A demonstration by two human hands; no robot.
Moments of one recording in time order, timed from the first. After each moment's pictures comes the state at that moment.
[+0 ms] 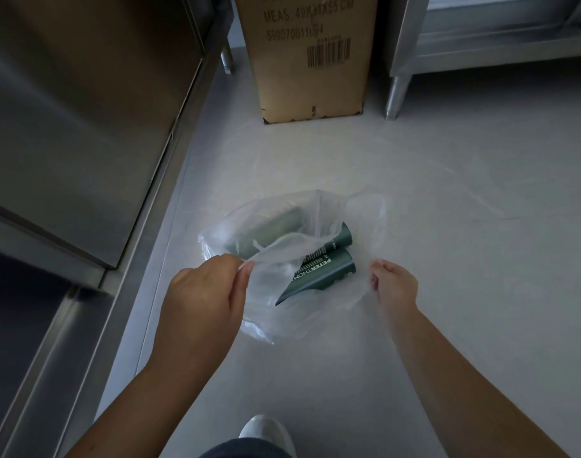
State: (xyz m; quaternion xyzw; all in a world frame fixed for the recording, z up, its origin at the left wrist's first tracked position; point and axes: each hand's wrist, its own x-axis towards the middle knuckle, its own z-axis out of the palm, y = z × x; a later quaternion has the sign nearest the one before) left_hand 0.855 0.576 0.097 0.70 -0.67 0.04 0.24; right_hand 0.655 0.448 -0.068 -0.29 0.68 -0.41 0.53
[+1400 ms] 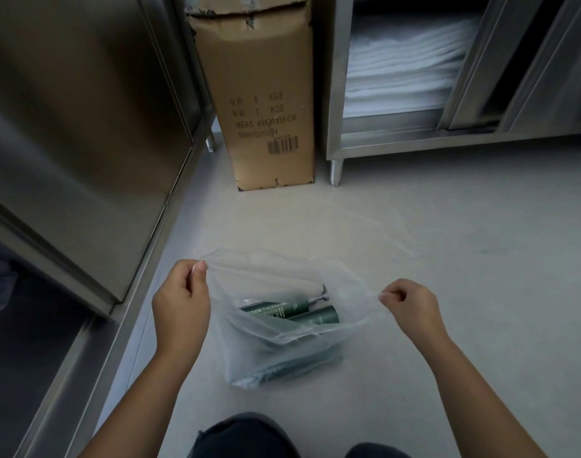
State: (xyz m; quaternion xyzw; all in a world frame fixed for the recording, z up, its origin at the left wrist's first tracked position) left_hand 0.810 0.589 0.152 0.75 -0.43 -0.07 0.49; right_hand 0.520 0.504 0.095 -0.61 0.67 -0.29 0.31
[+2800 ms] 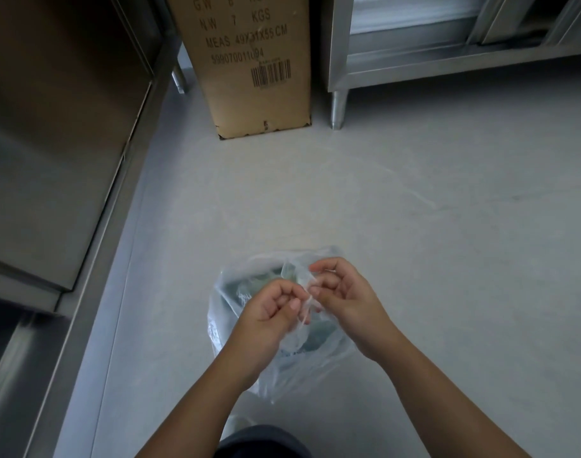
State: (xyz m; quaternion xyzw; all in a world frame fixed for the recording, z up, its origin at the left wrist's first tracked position) left_hand 0.766 0.571 0.067 0.54 -0.47 -0.55 0.43; right_hand 0.628 0.523 0.045 -0.48 0.41 -0.38 0.68
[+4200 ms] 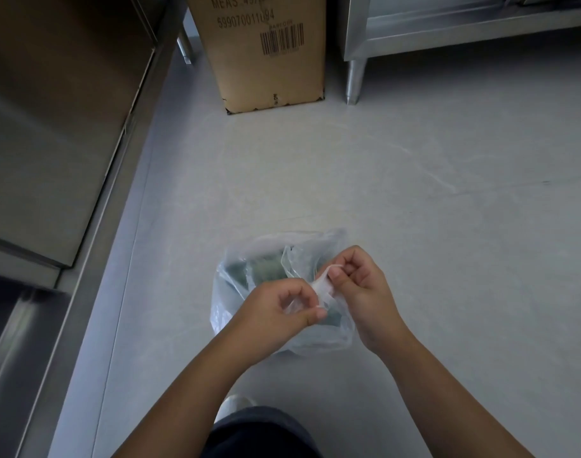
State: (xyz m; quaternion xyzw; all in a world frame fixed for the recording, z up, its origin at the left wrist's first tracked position) left_hand 0.771 0.563 0.051 0.60 -0.56 -0.49 0.29; right_hand 0.627 0.520 0.023 -0.46 0.44 -0.43 0.64
